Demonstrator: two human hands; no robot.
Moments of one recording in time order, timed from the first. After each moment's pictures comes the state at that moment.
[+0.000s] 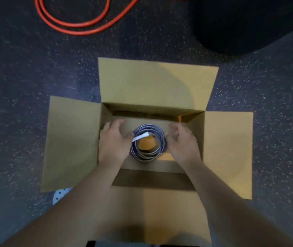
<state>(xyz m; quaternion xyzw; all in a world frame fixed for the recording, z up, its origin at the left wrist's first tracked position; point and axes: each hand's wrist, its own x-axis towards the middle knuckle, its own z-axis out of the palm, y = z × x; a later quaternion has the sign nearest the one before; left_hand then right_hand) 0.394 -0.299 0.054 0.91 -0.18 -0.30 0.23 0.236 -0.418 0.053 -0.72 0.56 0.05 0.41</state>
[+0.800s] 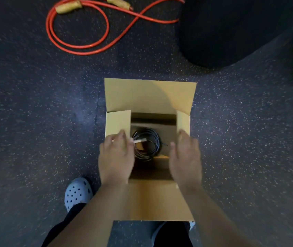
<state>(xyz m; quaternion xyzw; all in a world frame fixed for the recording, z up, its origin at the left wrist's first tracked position) 0.359 -0.276 0.164 0.92 -0.23 -0.27 0.17 0.216 -0.374 0.171 -0.73 0.61 0.02 0.30</state>
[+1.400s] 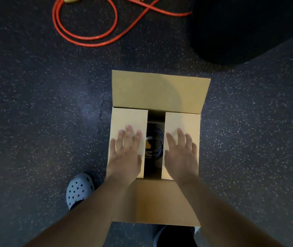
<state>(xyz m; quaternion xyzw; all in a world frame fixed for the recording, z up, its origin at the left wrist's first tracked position) 0.361 -0.257 0.106 0.85 -0.45 -0.28 -0.06 0.229 -0.371 0.109 -0.86 0.43 0.24 0.14</state>
